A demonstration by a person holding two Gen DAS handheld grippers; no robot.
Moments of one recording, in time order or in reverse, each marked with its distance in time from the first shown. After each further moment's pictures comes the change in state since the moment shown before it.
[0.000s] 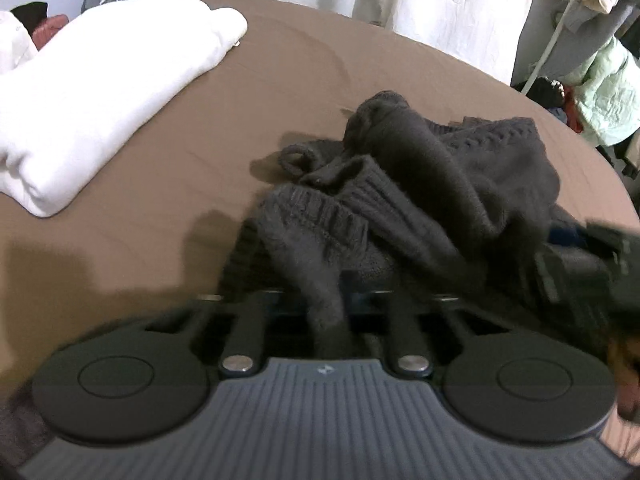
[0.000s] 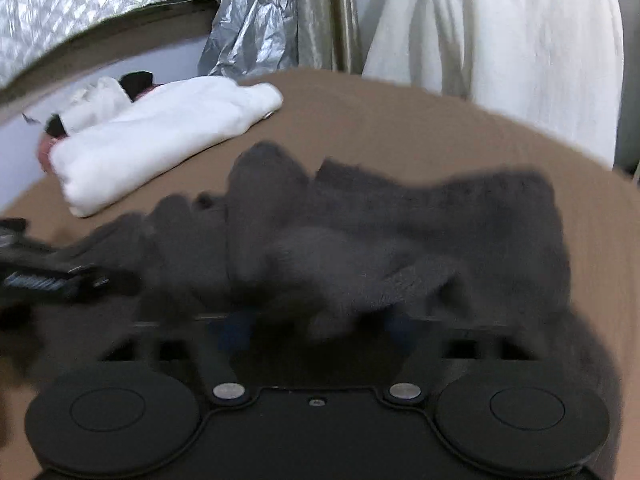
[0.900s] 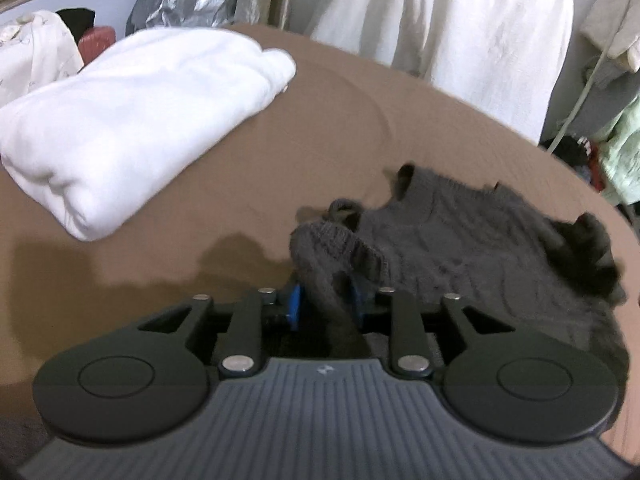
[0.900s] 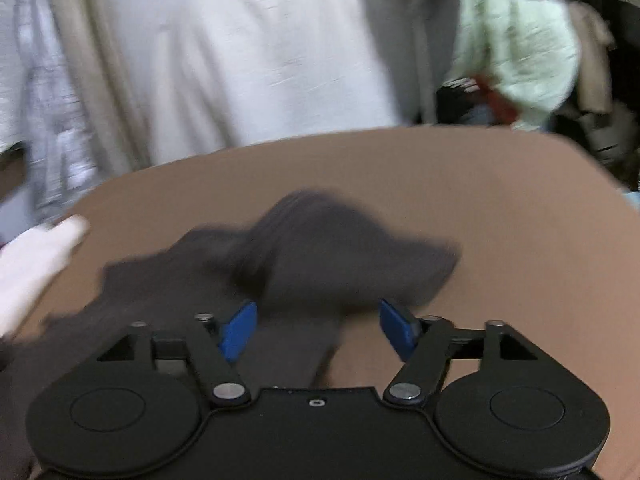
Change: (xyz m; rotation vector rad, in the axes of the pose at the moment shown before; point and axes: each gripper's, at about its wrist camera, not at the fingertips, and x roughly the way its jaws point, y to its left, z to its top) left arm -0.019 0.020 0.017 -0.077 -0.085 0.075; right arm -0.113 -0.131 -0.070 0.508 -0.165 -0.323
